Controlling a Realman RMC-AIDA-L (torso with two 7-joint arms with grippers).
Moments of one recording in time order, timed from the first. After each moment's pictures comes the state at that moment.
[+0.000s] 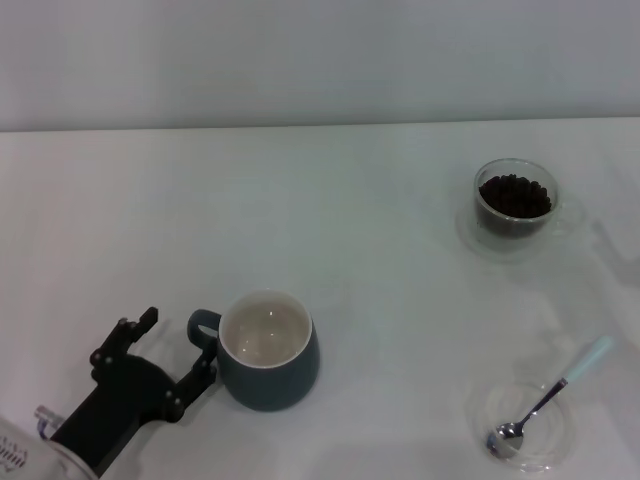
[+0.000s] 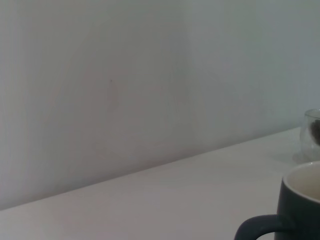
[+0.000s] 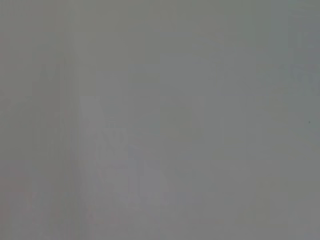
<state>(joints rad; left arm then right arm) -0.27 -2.09 2.79 0.29 -0.83 1.11 -0.02 0.28 2.00 -1.36 -0.08 -0.20 -1.34 0.47</state>
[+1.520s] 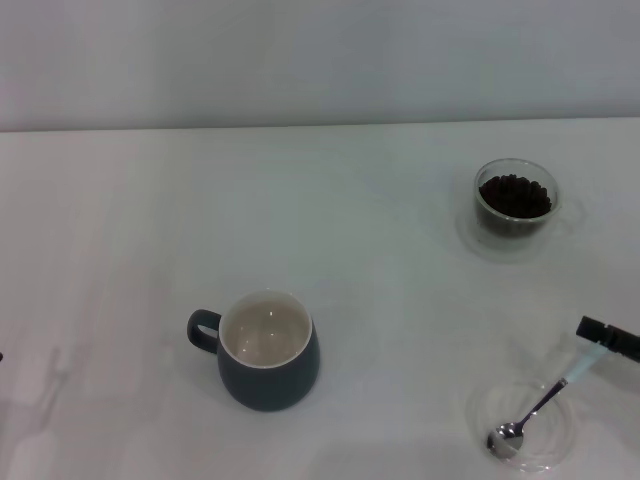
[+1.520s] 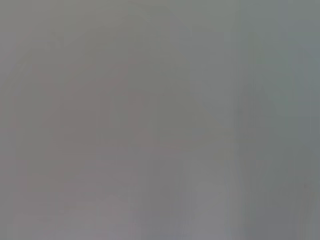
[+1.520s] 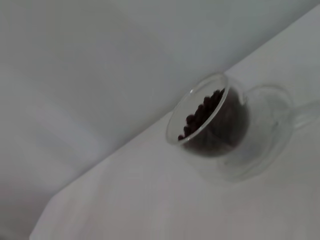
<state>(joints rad) -0.05 -2.08 2.78 0.24 -1.18 1.59 0.01 0.26 1.82 -1.56 -0.02 -0.74 -1.39 1.51</state>
